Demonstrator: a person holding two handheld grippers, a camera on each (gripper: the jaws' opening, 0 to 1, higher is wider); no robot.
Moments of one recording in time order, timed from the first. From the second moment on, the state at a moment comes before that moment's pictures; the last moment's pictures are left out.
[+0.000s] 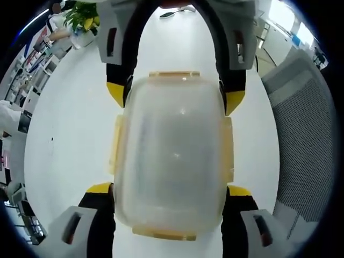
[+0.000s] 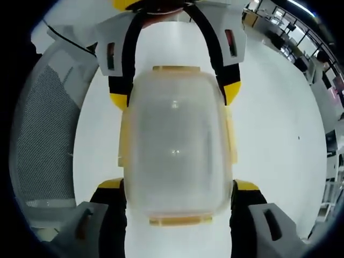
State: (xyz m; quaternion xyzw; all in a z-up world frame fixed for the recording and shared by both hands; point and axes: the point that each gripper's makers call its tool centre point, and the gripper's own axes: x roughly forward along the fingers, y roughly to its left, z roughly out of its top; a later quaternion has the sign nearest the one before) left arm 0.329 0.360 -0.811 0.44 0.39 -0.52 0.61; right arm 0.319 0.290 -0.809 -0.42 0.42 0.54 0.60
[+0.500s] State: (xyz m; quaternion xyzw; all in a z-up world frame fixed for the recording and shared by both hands) left arm 0.357 0.361 -0.812 0.45 0.39 -0.53 0.60; right arm 0.343 0.293 -0.808 -0.41 0.42 0.53 0.61
